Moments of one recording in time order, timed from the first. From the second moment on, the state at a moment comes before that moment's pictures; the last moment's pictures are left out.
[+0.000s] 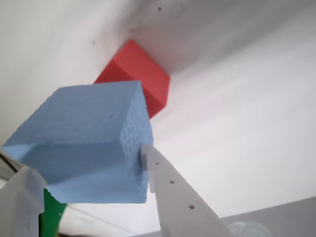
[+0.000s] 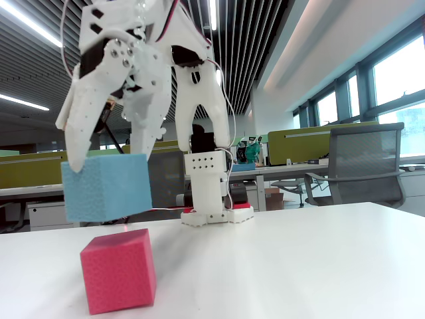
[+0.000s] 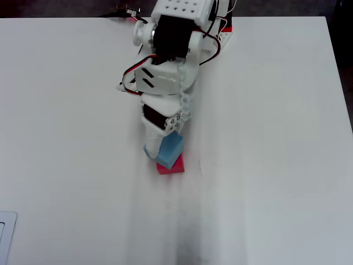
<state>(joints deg) 19.5 78.8 75.3 66.6 40.0</state>
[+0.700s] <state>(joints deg) 20.0 77.2 79.9 63.0 39.9</state>
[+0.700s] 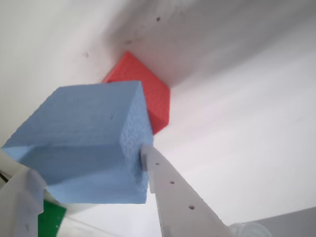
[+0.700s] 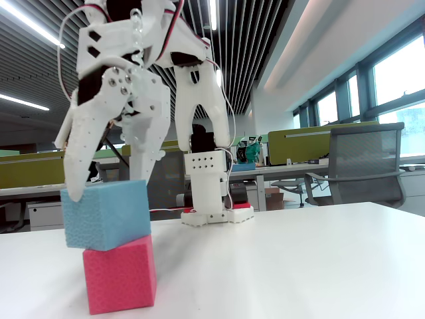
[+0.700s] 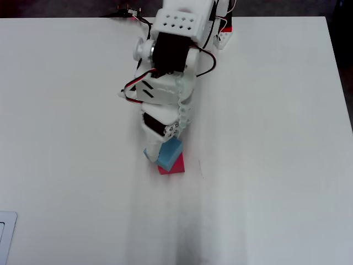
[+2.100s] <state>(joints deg) 23.0 156.7 135.8 46.7 22.9</state>
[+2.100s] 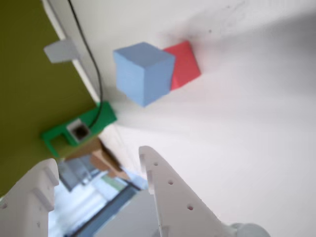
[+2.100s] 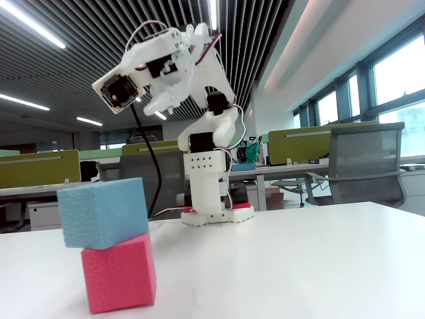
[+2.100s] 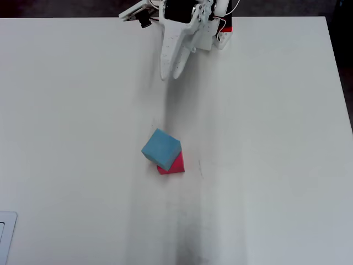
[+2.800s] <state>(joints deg) 23.6 181.4 170.0 37.9 14.2</state>
